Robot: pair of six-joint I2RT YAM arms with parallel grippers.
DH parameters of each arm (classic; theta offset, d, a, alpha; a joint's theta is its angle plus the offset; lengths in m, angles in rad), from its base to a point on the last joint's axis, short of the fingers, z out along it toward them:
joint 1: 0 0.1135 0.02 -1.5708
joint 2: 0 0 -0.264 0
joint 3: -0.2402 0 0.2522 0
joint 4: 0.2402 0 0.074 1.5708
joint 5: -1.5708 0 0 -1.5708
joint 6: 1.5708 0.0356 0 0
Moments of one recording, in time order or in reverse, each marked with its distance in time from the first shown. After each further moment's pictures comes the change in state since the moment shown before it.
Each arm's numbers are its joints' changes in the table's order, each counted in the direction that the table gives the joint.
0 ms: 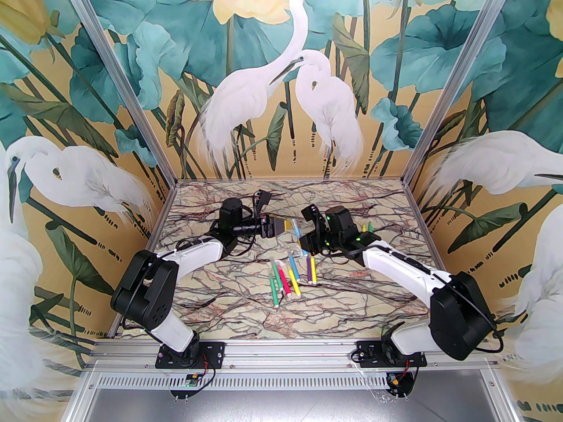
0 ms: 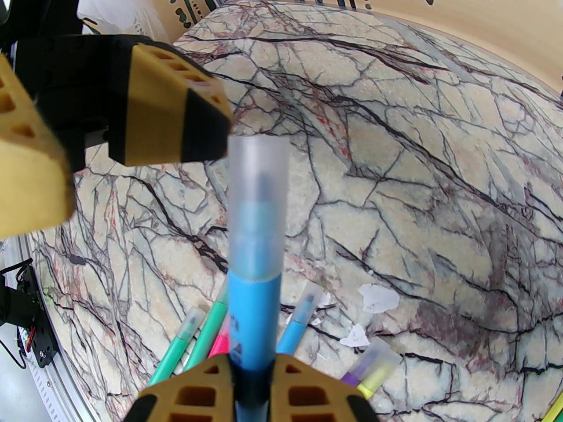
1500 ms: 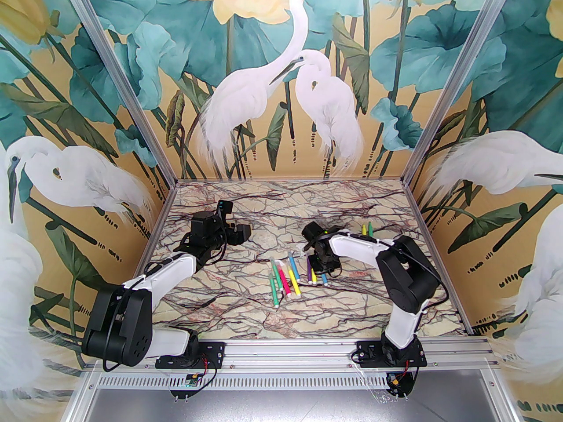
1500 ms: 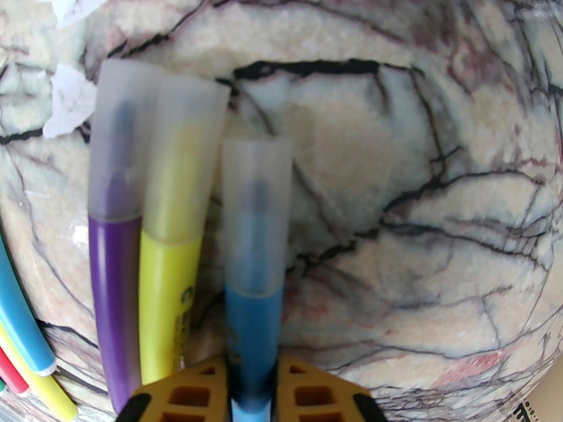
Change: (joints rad) left arm 0.230 -0.254 0.221 0.326 0.520 0.378; right arm 0.079 0.371 -0.163 0.577 -0.465 0.267
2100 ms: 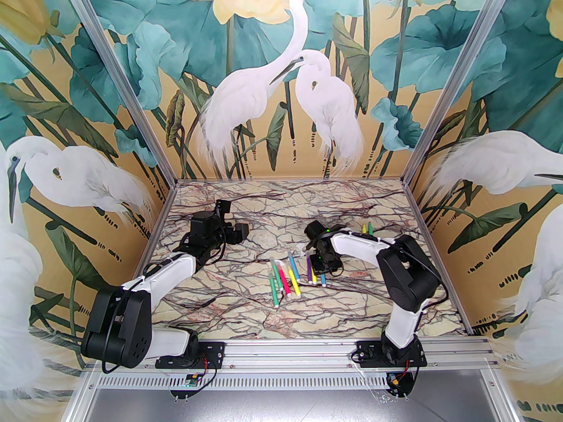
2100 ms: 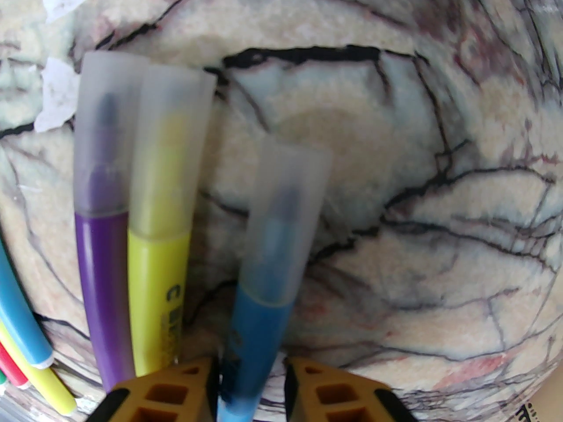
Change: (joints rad) left arm 0.000 -0.020 0.000 0.008 0.113 0.017; right arm -0.014 0.031 -0.030 0.046 0.037 -0.016
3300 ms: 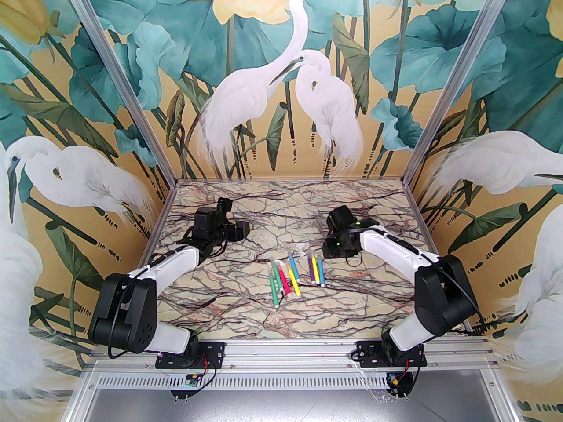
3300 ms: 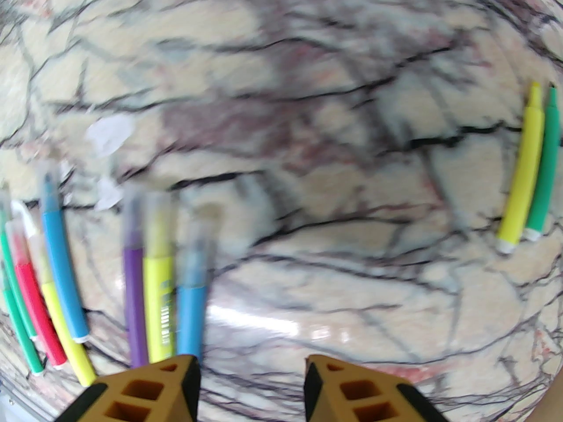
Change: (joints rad) left arm 0.000 0.075 -0.064 0.058 0.001 -0.027; right arm -0.156 -0.243 0.058 -0.066 0.084 -0.094
